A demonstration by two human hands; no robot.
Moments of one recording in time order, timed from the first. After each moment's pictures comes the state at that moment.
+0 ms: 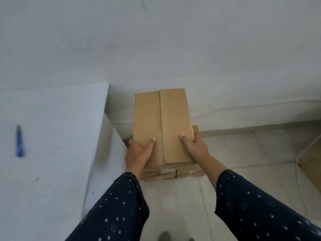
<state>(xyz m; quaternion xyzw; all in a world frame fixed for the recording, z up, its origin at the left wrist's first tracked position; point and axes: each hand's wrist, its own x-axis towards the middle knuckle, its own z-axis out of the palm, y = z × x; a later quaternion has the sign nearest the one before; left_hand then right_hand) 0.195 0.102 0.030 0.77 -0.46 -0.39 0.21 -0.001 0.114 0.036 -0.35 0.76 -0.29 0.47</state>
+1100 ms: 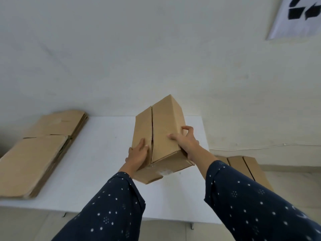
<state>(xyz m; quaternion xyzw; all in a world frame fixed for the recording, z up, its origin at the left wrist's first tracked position) 0.668 0.168 0.239 0.74 -0.52 -0.39 0.20 0.470 0.157 0.287 -0.37 0.66 -0.34 0.56</state>
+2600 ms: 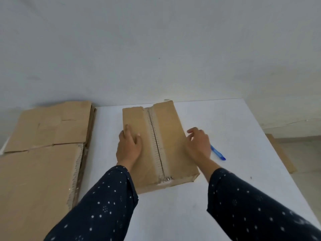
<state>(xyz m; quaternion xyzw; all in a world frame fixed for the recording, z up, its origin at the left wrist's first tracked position) 0.953 -0.005 0.151 0.73 -0.58 -0.29 0.22 0.723 0.027 0.178 -0.49 0.81 -0.25 0.22</state>
